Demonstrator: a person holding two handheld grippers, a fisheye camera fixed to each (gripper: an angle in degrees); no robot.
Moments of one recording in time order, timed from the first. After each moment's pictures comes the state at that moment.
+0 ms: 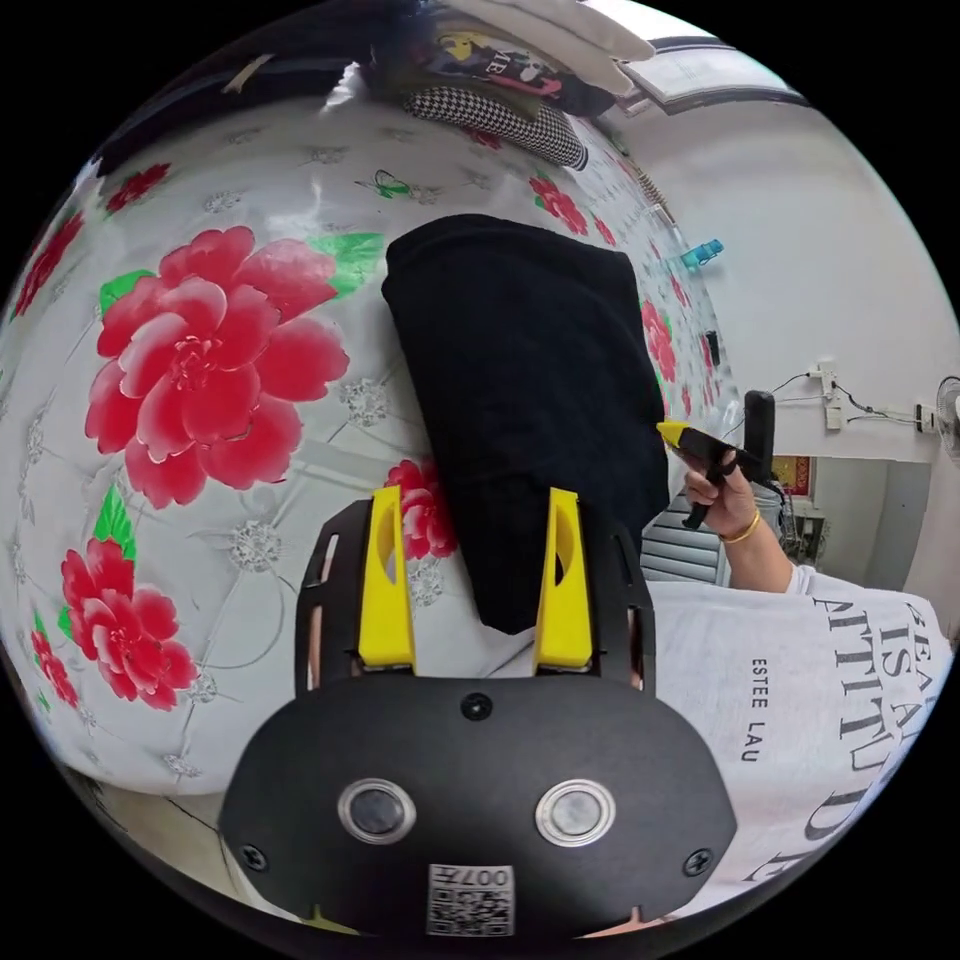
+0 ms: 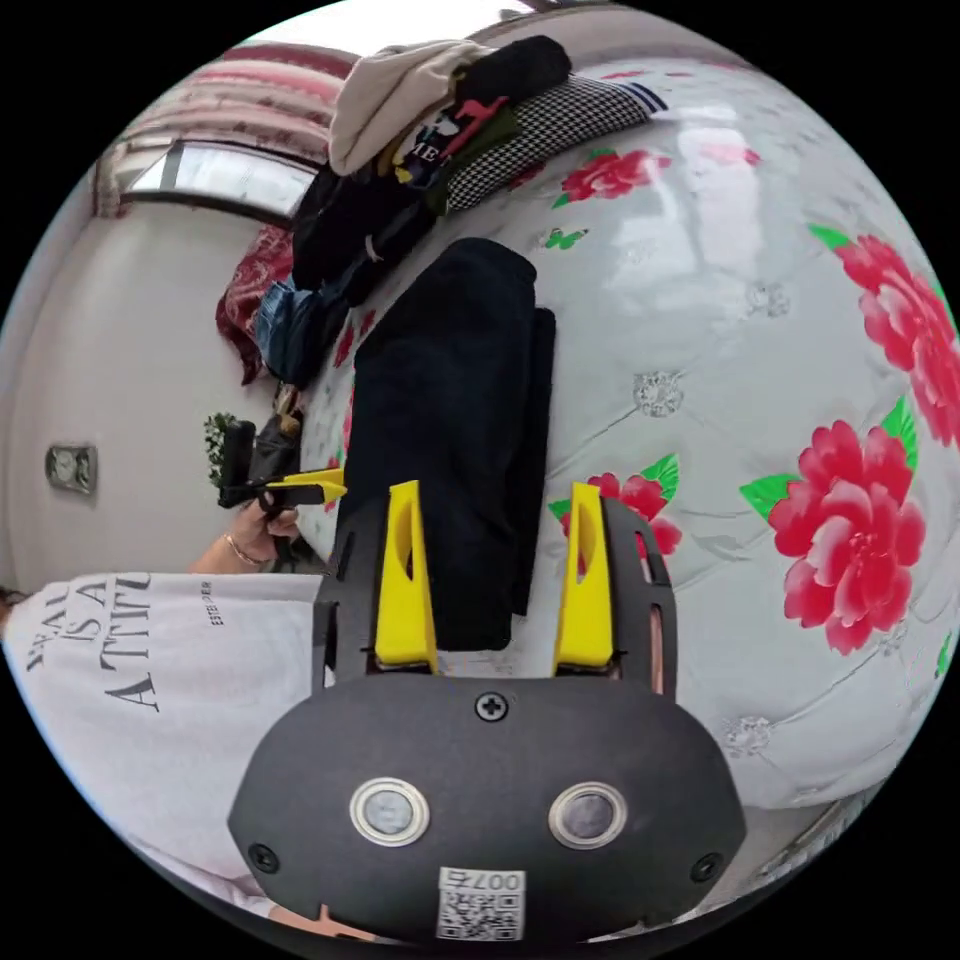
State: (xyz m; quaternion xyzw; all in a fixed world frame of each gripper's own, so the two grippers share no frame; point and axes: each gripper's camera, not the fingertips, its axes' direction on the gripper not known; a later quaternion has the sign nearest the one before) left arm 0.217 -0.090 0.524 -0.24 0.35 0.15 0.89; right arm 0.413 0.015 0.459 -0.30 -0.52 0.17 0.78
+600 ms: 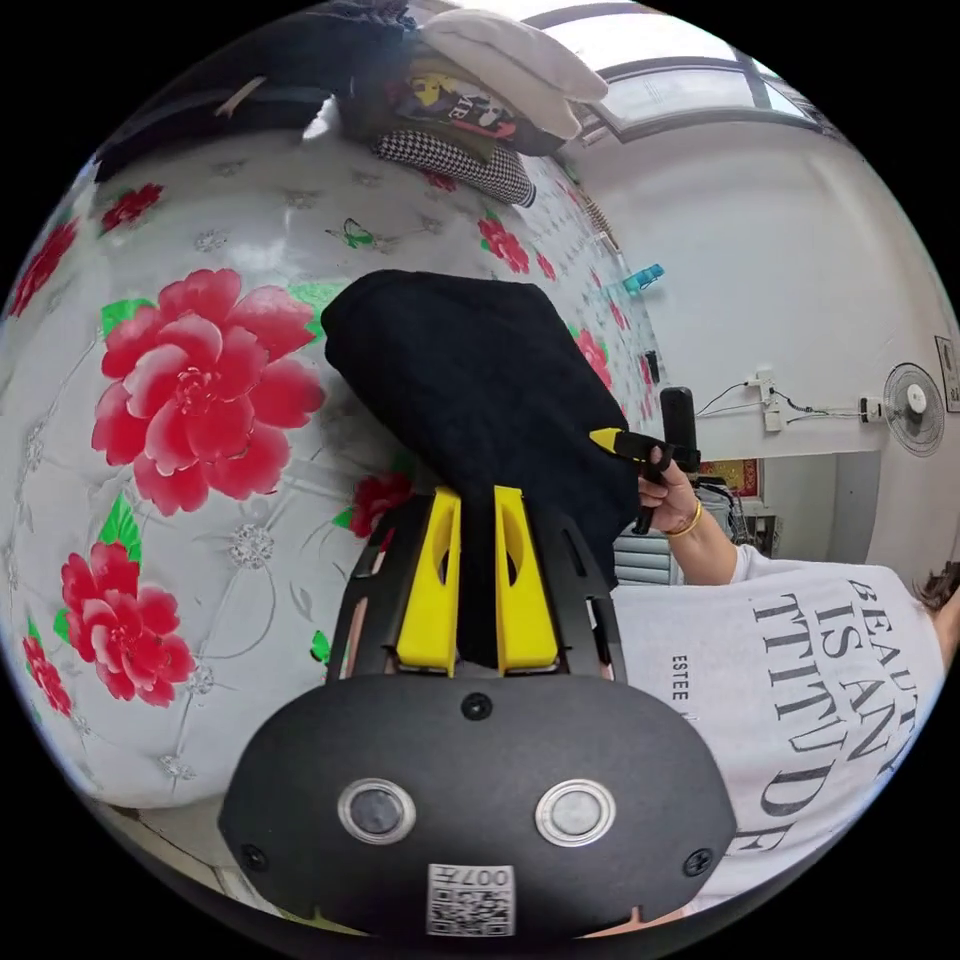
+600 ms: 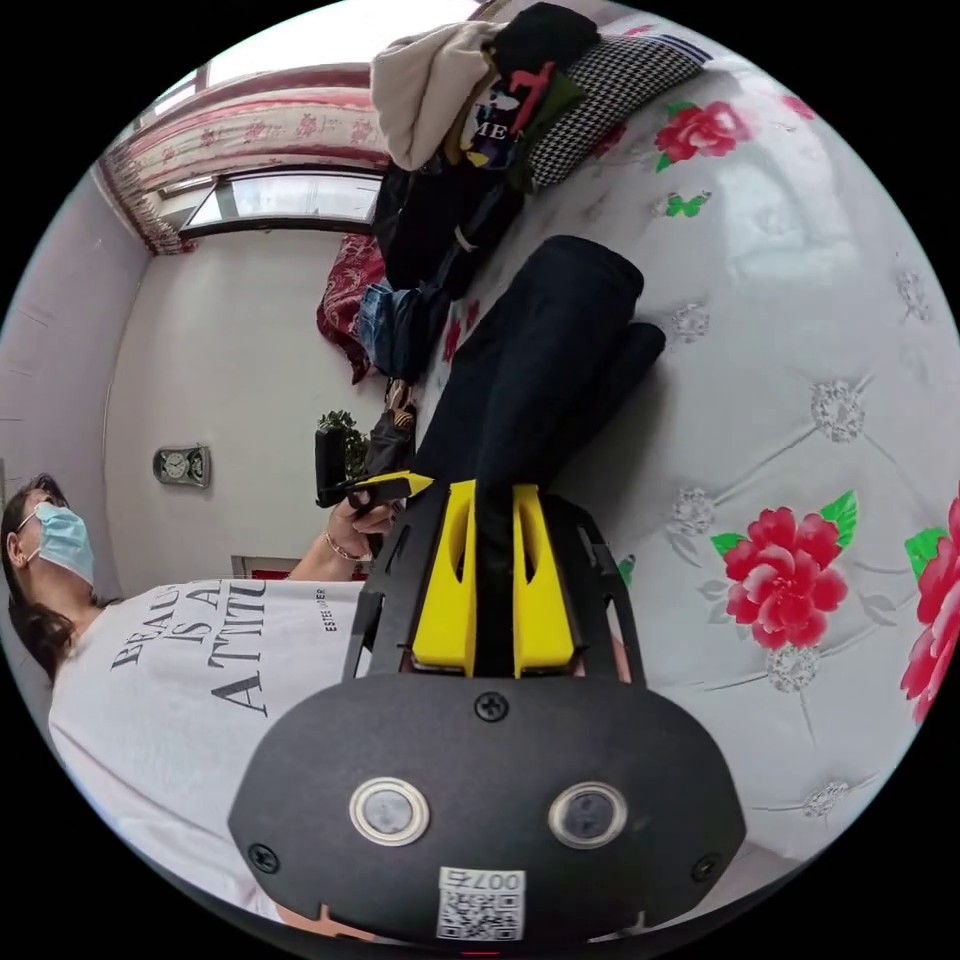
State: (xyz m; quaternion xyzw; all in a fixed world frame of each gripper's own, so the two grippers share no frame) left arm 0.168 -0.098 0.482 -0.19 0.42 0.13 0.88; right arm 0.315 -0.017 0.461 -0.29 -0.65 0.16 0.69
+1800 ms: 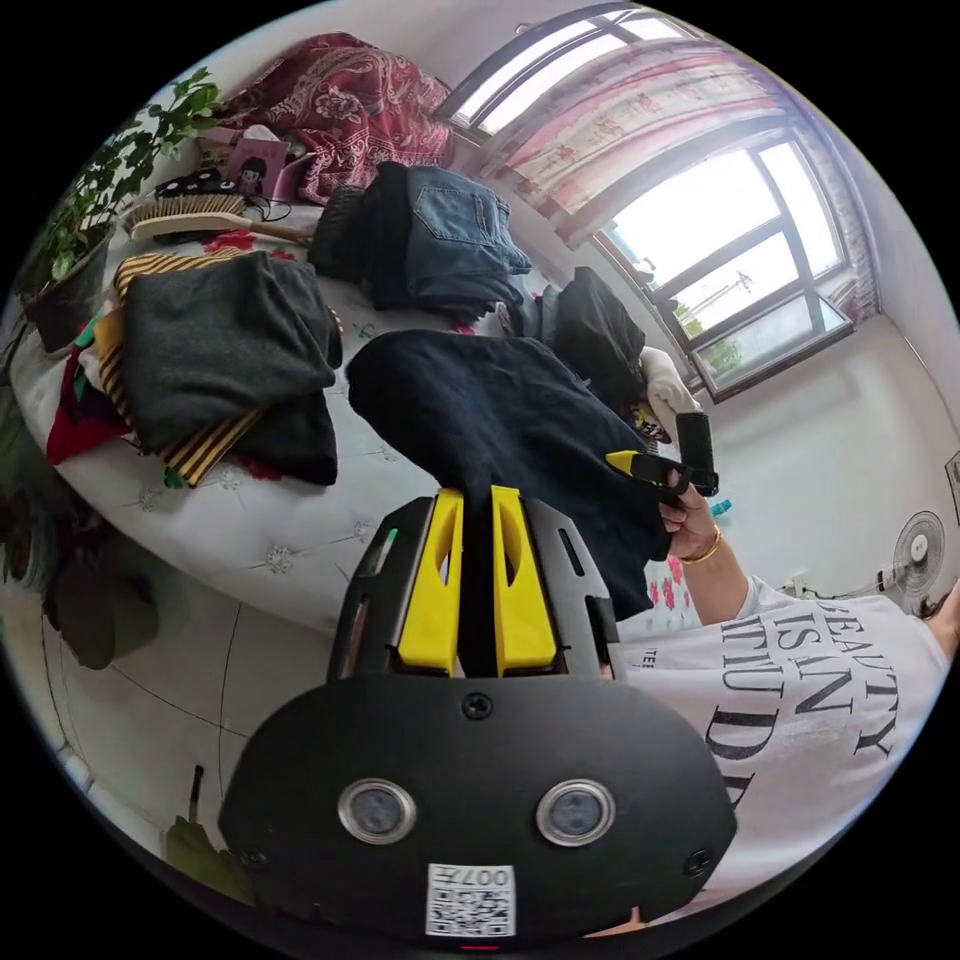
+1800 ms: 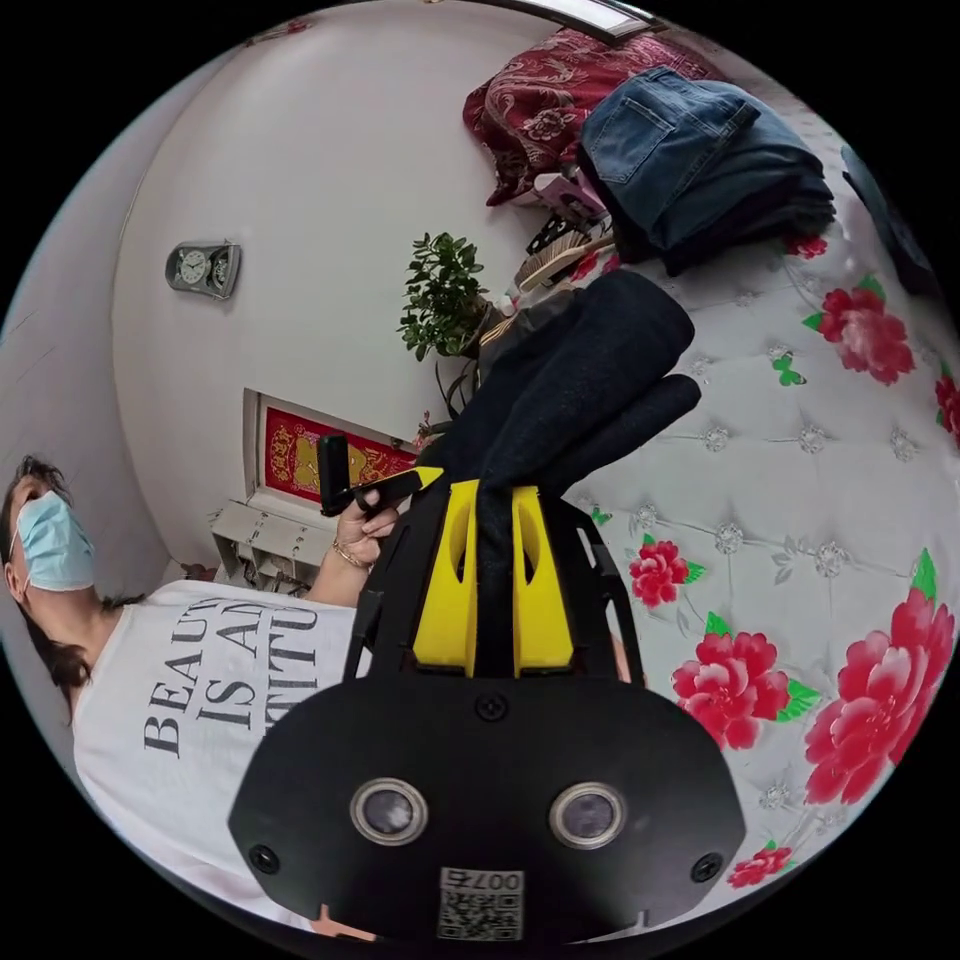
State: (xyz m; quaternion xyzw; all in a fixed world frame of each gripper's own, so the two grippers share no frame) left arm -0.286 0.036 0.325 0.03 0.28 -0.11 0.95; right arm -0.343 -0.169 0.298 -0.28 -0.75 -0.11 0.59
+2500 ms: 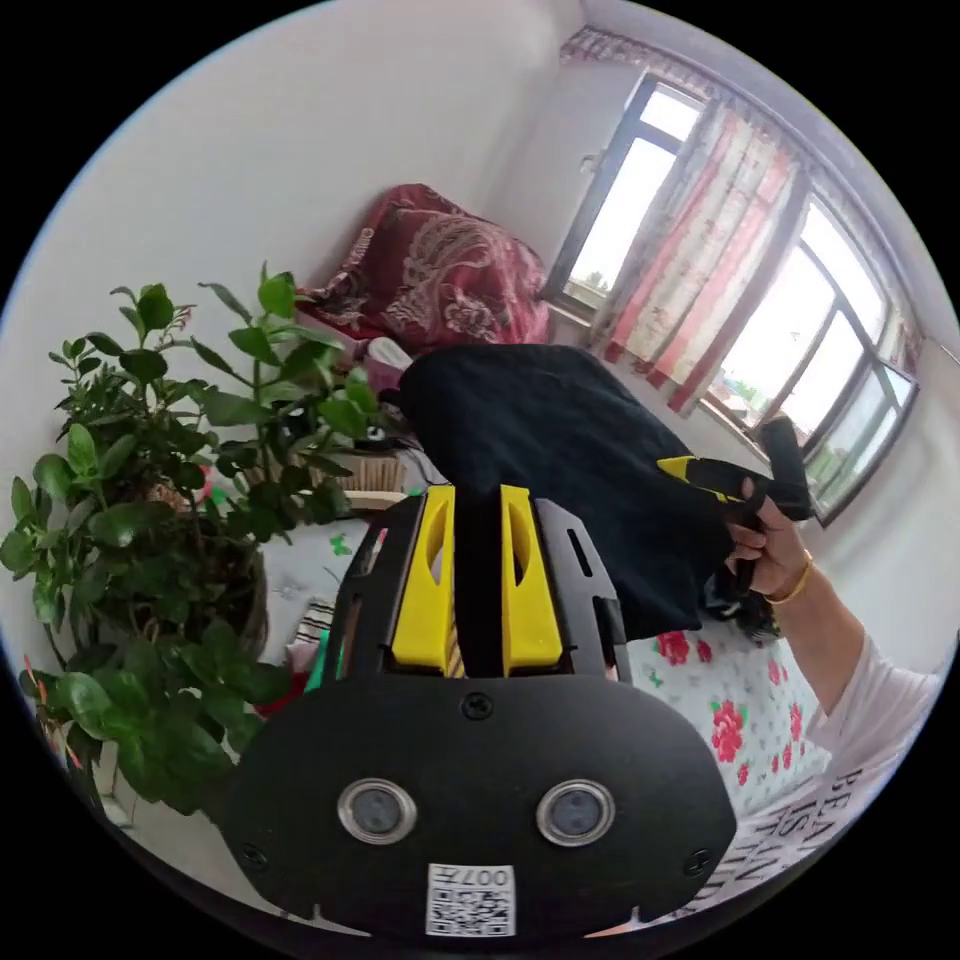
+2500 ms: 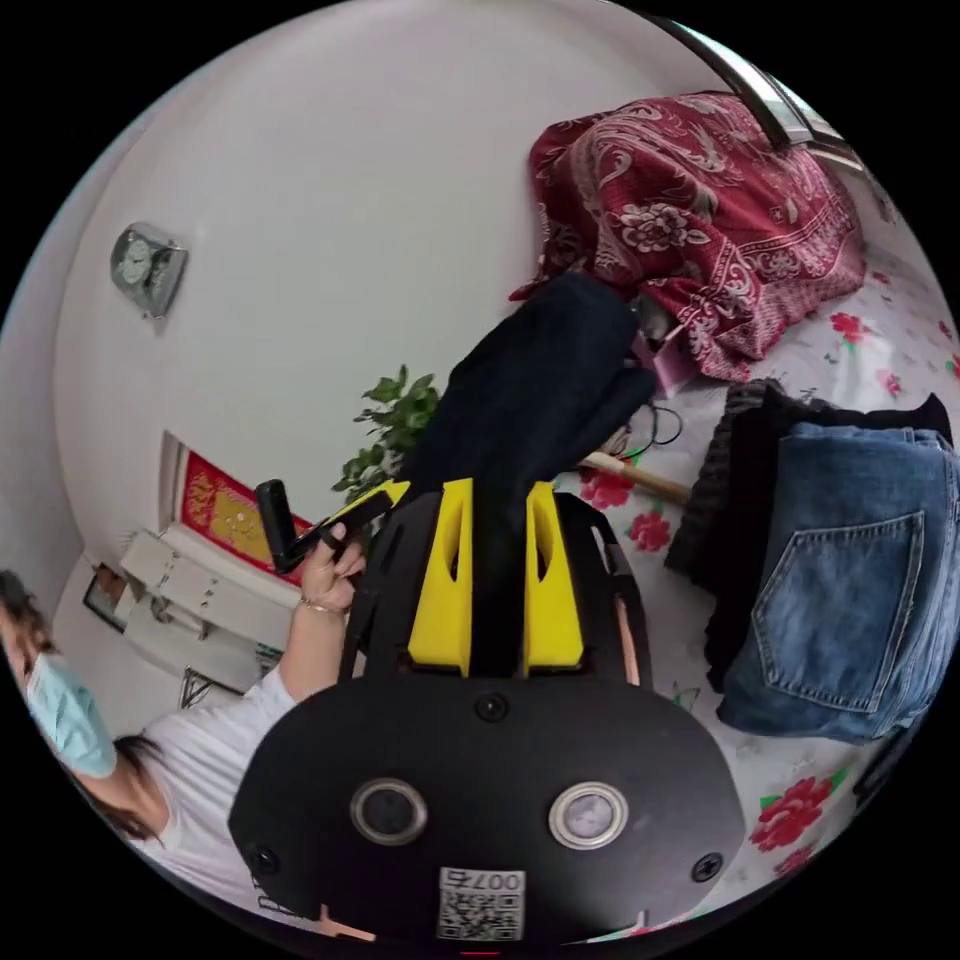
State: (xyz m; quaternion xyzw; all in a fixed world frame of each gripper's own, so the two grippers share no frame) left arm -0.547 -0.198 0.321 0.19 0.07 -0.19 0.96; right arm -0.768 -0.442 0.244 -0.15 -0.67 -0.17 0.71
